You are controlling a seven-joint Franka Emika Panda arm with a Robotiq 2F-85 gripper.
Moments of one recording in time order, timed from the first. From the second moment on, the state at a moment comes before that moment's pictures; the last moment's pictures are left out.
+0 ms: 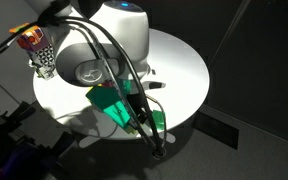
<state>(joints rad) -0.41 0.56 -0.15 -2.25 0.01 2.81 -0.35</state>
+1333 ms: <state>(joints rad) -0.26 0.24 -0.22 -2.34 -0.12 2.59 -0.23</state>
